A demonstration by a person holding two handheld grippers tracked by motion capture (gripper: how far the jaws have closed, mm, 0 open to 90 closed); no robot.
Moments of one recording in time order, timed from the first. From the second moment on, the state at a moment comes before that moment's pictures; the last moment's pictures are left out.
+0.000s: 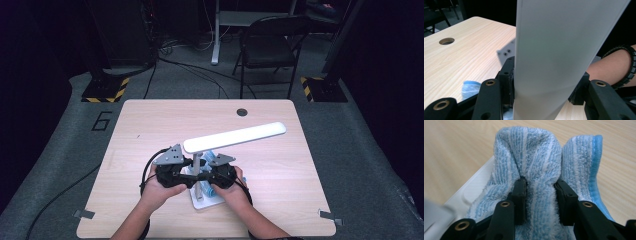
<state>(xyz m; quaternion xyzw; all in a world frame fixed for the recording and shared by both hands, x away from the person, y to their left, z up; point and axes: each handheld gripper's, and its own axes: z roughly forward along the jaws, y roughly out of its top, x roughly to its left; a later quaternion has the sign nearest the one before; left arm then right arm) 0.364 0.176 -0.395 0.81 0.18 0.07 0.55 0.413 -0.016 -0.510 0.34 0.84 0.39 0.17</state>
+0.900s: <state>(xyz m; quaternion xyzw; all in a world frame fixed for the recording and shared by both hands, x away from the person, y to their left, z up) 0.364 0.176 -0.396 0.81 0.18 0.07 0.55 0.423 -0.022 -0.510 0.36 0.83 0.40 0.16</state>
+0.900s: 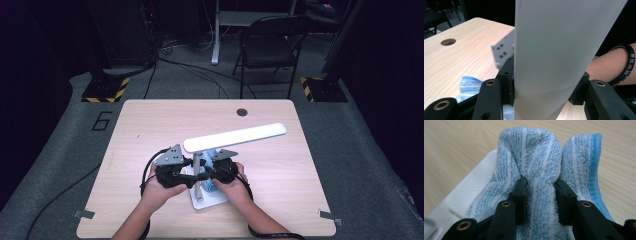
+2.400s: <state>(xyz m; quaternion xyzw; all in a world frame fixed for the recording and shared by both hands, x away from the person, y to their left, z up) 0.364 0.177 -0.395 0.82 0.17 0.07 0.55 0.423 -0.020 -0.511 0.34 0.83 0.40 0.16</state>
